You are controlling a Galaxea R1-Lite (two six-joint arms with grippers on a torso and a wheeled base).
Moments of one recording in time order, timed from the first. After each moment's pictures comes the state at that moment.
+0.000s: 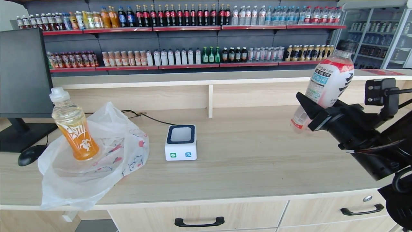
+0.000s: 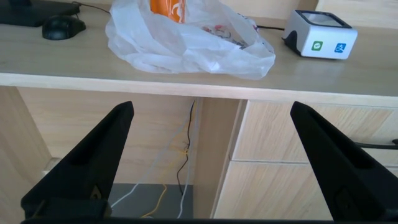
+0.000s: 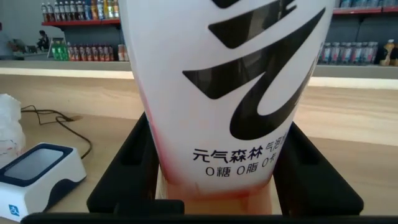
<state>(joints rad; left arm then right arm) 0.00 0.00 0.00 0.00 0.00 -0.02 0.29 1.72 -0.49 -1.57 0.02 0.01</state>
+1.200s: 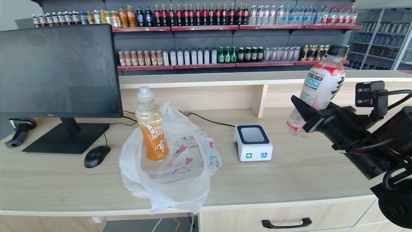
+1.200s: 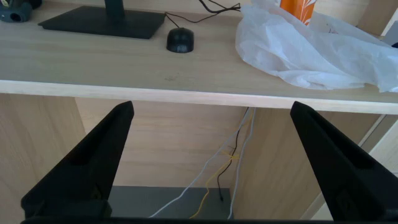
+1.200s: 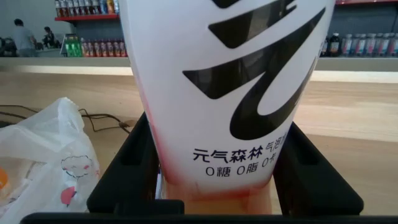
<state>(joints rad) 0.00 0.00 0.00 0.00 0.00 -0.01 0.29 1.75 -0.51 -1.57 0.02 0.02</state>
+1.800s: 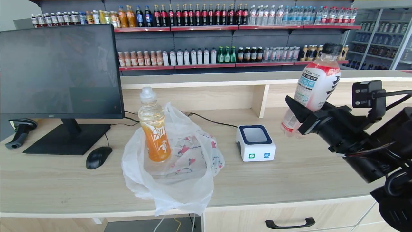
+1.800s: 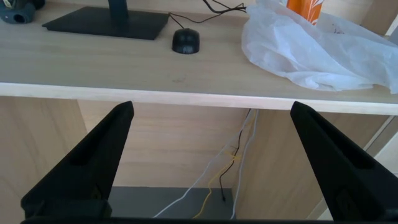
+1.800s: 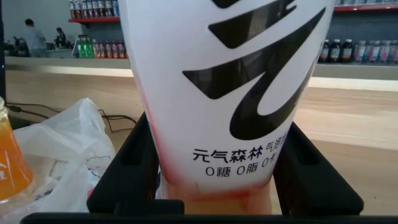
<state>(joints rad) 0.00 0.00 0.00 0.00 0.00 -0.01 0.35 1.74 -0.50 -1.57 0.02 -0.01</state>
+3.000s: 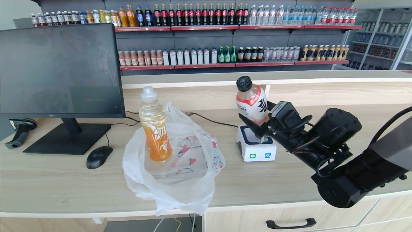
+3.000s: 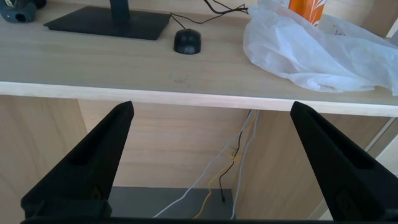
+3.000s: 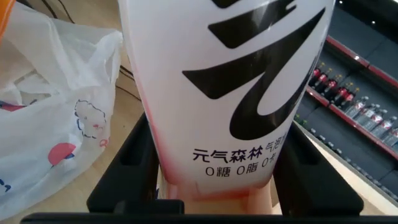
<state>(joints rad) 0.00 0.00 0.00 0.00 0.00 -0.02 0.43 2.03 -0.76 -1.57 0.26 -0.62</state>
